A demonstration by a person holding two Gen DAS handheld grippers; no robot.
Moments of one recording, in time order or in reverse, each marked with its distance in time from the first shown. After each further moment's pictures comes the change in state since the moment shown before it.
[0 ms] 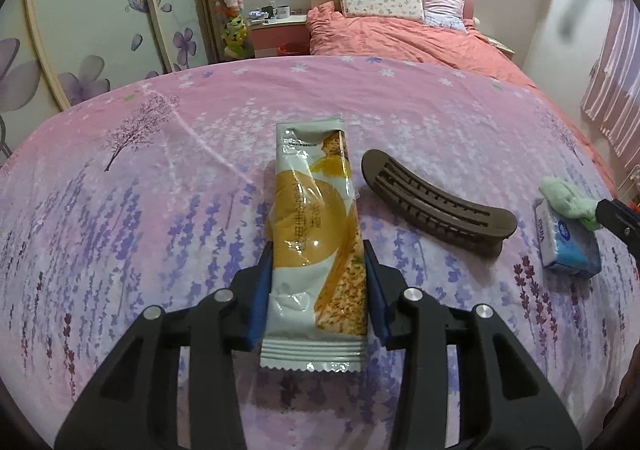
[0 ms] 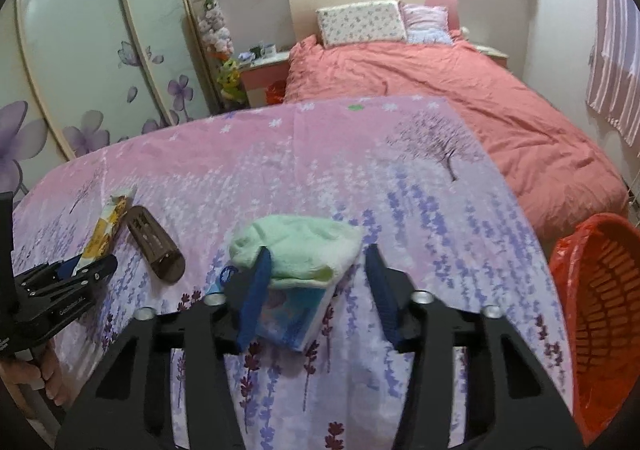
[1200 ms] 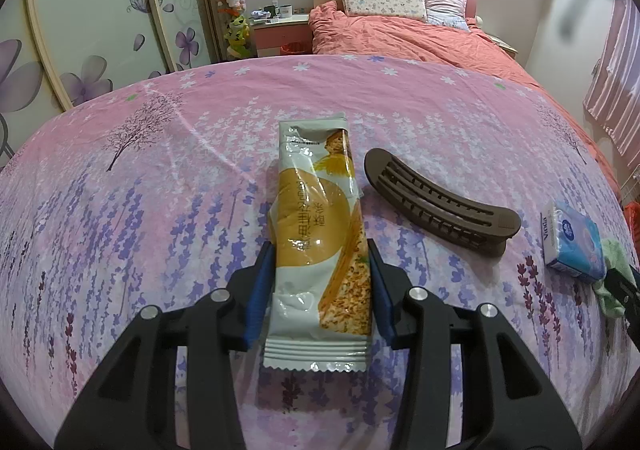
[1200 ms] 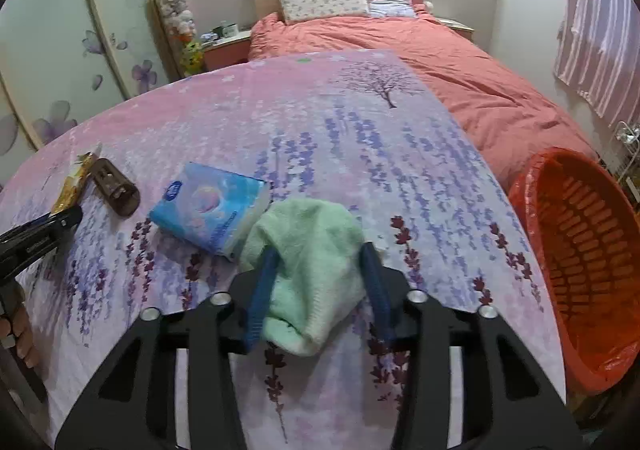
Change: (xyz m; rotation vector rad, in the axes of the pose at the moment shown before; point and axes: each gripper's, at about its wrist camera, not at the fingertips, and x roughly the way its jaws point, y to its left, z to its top) left arm 0.000 -0.003 -0.002 0.001 0.001 0.007; right arm -0.022 -0.026 -0.050 0.067 0.059 -0.134
